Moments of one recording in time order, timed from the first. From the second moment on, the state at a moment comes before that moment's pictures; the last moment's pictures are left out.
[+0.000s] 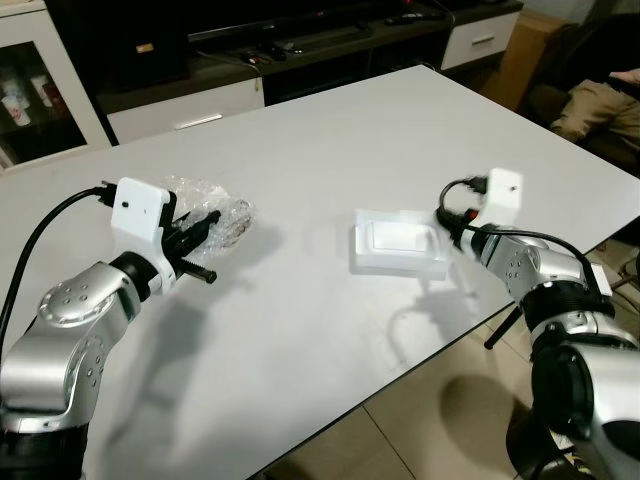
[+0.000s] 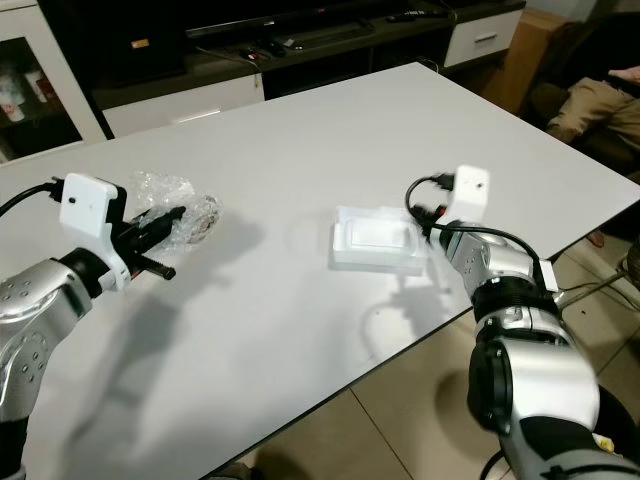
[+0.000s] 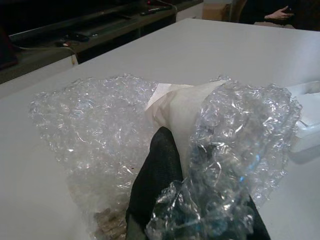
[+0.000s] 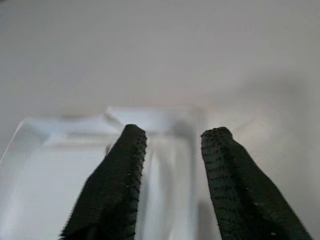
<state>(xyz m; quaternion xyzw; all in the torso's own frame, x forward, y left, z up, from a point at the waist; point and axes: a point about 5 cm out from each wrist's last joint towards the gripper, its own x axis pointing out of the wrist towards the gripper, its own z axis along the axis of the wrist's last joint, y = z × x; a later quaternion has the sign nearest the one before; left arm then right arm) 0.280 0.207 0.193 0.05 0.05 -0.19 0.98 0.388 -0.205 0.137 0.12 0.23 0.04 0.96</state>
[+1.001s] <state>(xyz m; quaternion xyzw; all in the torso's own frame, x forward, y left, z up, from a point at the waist) 0.277 0.204 0.190 0.05 0.05 -0.19 0.98 0.380 -0.224 0.129 0.00 0.32 0.05 0.94</state>
